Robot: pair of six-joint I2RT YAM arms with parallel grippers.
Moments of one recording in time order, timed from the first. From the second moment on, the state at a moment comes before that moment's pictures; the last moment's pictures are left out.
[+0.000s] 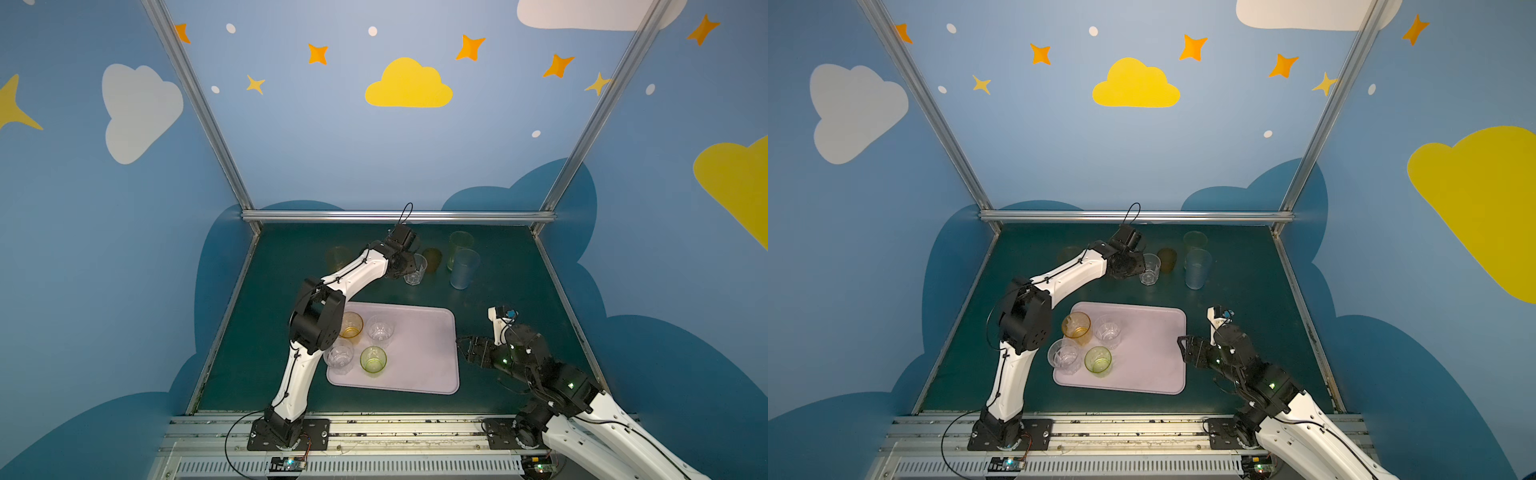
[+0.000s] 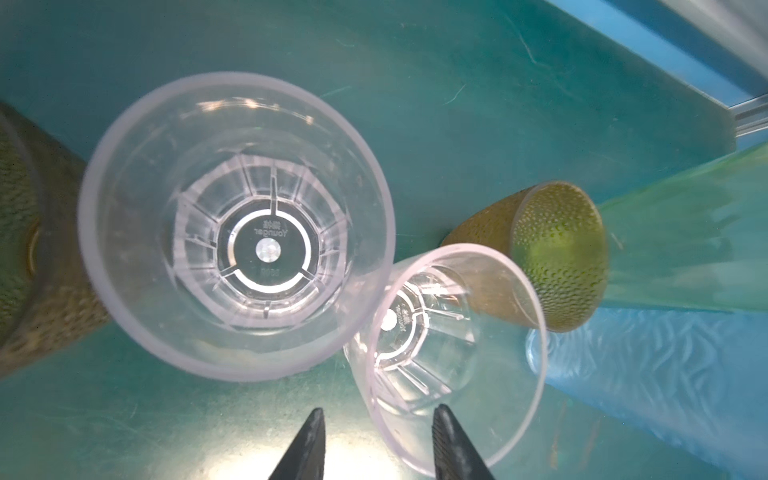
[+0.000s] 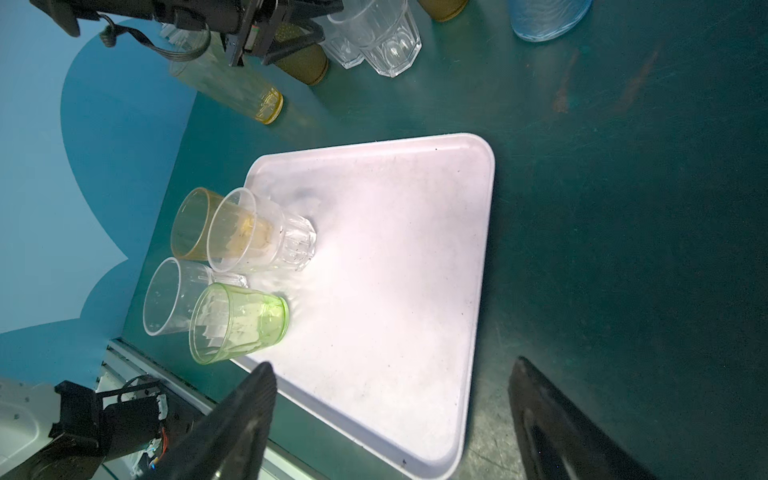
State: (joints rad) left arm -0.58 2.21 1.88 -0.63 -0.04 -0.74; right arm 0.73 0.55 0.54 -0.64 0.05 0.73
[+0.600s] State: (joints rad) left arm -0.58 2.24 1.89 -0.65 -0.05 -0.73; right arm 0.73 0.51 0.52 -0.65 0.10 0.74
